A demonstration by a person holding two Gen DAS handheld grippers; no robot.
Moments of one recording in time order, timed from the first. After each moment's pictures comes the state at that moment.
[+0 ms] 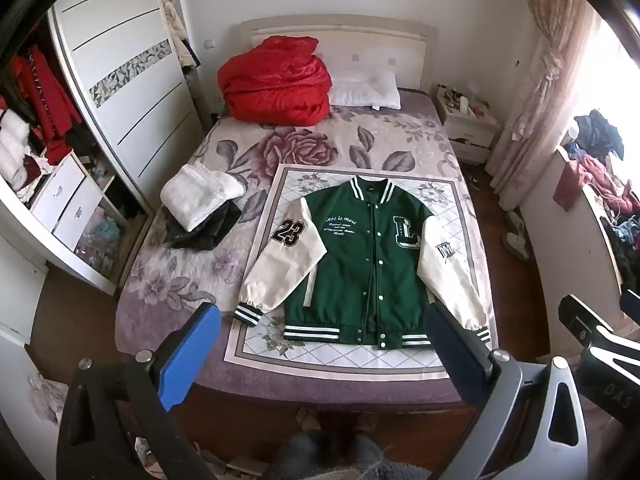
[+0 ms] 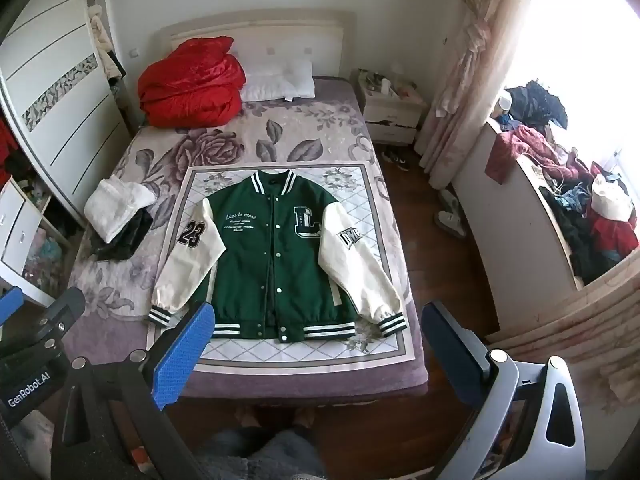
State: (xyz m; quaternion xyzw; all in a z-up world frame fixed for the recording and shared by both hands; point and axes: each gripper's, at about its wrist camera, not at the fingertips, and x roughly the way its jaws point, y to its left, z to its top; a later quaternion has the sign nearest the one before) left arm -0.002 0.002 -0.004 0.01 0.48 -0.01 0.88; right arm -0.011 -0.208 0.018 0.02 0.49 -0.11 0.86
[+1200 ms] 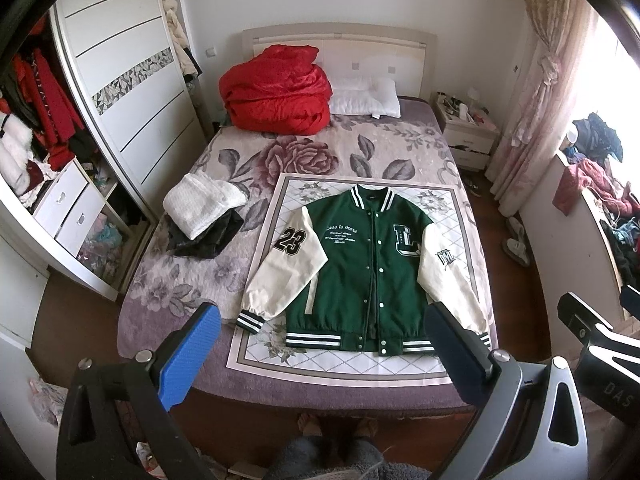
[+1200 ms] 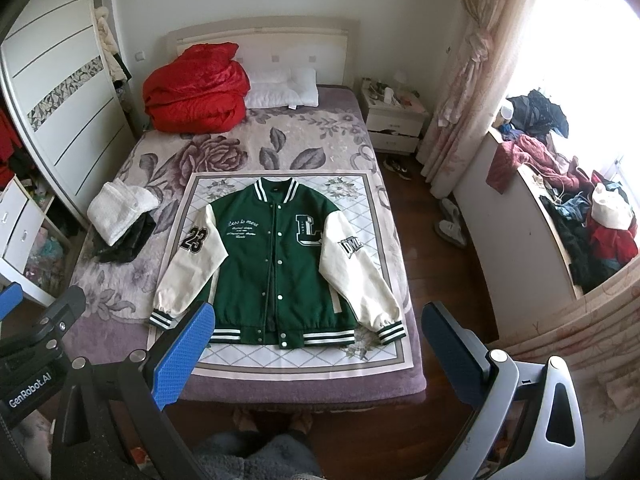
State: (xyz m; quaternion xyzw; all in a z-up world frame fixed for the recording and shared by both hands) left arm 0.003 0.007 0.022 0.01 0.47 -0.01 0.88; right arm -0.007 -0.205 0.034 0.01 0.49 -0.11 0.87
